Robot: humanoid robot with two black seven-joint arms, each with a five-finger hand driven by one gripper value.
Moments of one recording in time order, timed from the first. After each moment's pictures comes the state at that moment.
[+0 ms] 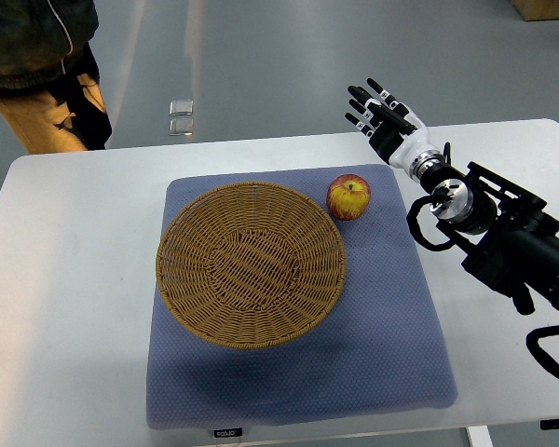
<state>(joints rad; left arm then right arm) 0.00 0.00 -0.12 -0.22 0.07 -0.18 0.01 0.89 -0.08 0.64 0.53 0.19 0.15 0.25</state>
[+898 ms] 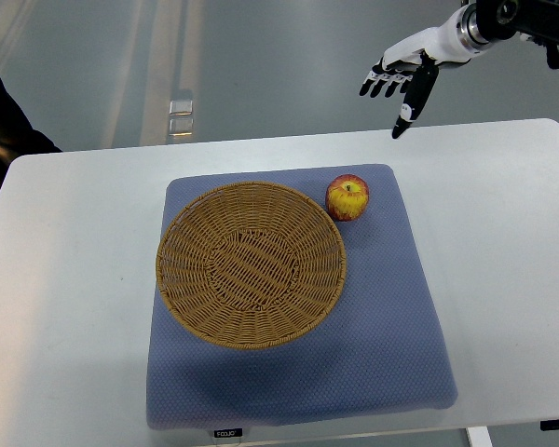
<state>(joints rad) 0.00 0.00 -0.13 -0.25 0.07 -0.18 0.01 1.85 -0.31 -0.77 0.82 -0.50 0.58 0.03</state>
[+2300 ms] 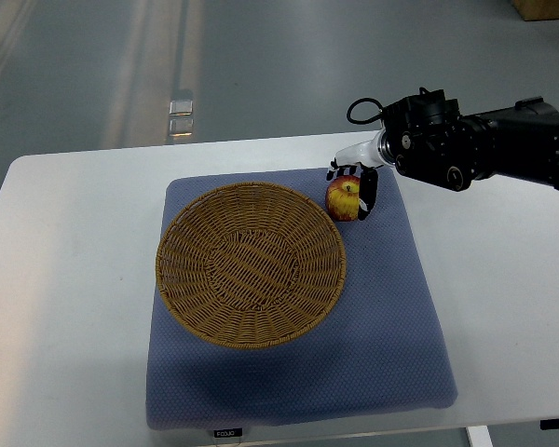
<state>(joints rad) 0.00 0.00 -0.13 -0.24 0.07 -0.18 0.01 1.51 -0.04 -0.82 0.67 -0.52 0.26 0.01</state>
